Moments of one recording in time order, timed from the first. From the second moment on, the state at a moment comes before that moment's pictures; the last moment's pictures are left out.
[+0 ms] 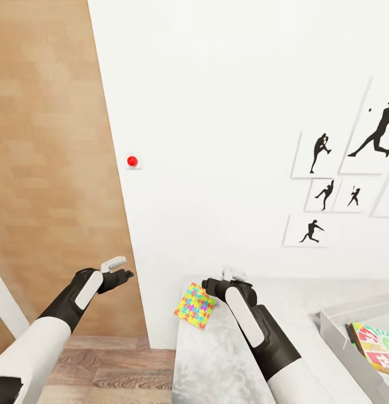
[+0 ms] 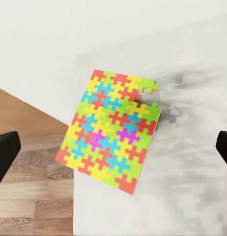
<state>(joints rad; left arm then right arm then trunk) -0.79 0.17 -0.09 -0.71 0.66 0.65 0.19 -0.57 0.14 0.33 -1.19 -0.75 0.69 -0.62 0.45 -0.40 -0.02</state>
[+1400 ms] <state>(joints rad) -0.79 0.21 -0.09 -0.70 0.66 0.62 0.05 -0.58 0.13 0.33 -1.16 -0.75 0.63 -0.61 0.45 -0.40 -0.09</state>
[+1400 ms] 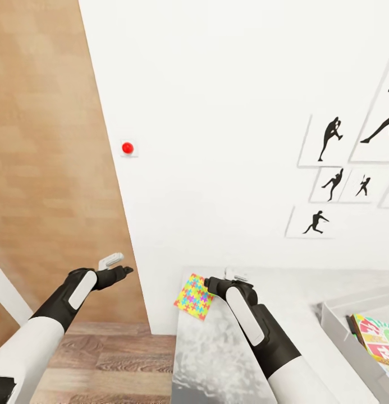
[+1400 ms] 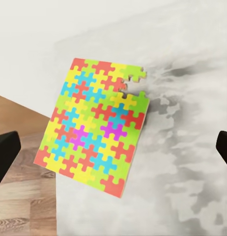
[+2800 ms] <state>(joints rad) -0.79 0.23 -0.09 -0.71 0.67 0.62 -0.01 -0.58 0.13 0.34 -1.15 -0.75 0.58 -0.61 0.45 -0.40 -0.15</state>
